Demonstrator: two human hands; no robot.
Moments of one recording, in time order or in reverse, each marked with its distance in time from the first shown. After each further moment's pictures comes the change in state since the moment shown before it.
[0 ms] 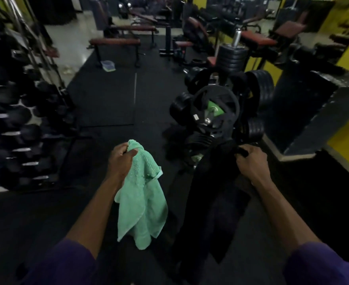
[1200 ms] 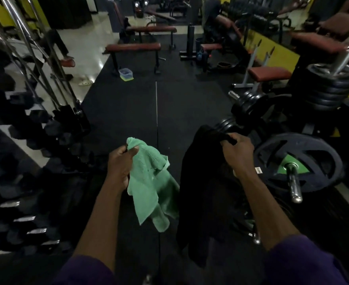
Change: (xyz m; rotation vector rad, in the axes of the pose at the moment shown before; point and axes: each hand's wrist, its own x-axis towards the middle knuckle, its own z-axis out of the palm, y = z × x) left_hand 0.585 0.064 -0.092 -0.231 0.065 -0.106; right_hand 0.442 -0.352 0.354 0.457 0.053 -0.025
